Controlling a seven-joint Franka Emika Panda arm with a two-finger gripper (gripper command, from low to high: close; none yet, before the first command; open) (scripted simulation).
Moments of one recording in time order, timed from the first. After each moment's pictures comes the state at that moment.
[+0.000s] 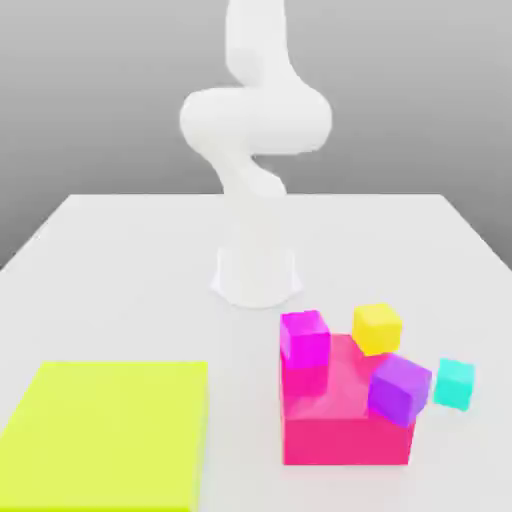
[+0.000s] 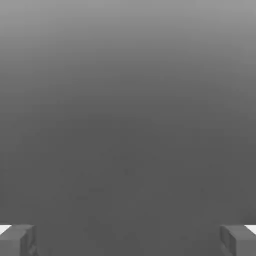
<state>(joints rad) 0.04 -0.71 0.03 -2.34 0.00 2.35 0.76</state>
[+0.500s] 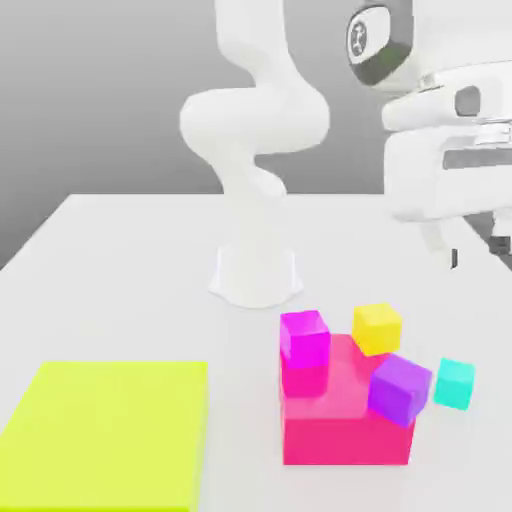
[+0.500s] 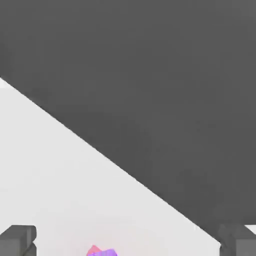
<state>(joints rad) 0.28 -0.16 0.23 -2.55 -0.05 2.64 0.55</state>
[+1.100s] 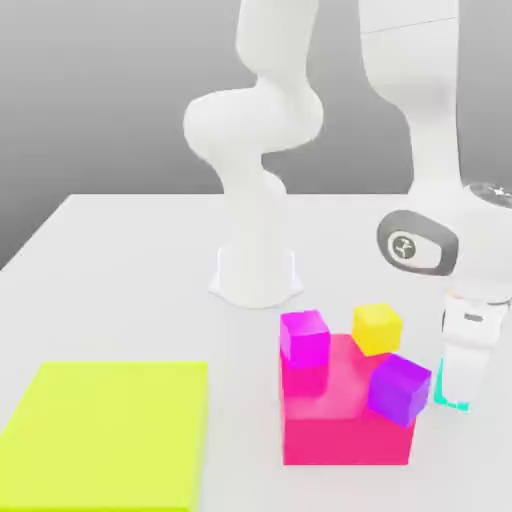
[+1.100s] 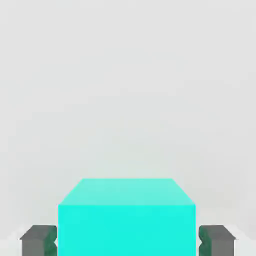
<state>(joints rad) 0.55 0.35 0.16 -2.62 -0.28 2.95 0.60</state>
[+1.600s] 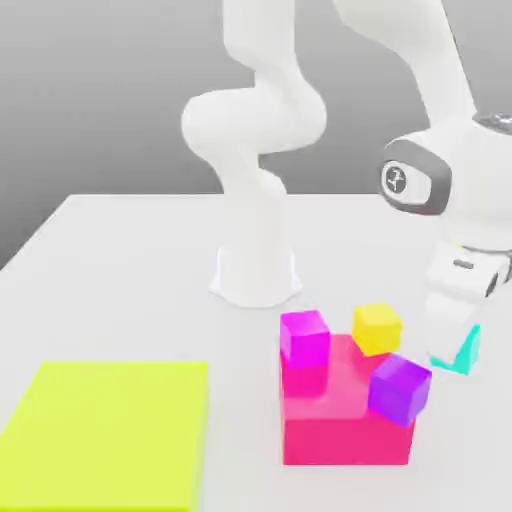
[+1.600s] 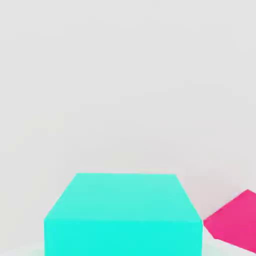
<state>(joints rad) 0.34 -0.03 0.18 -2.59 -0.02 2.56 0.60</state>
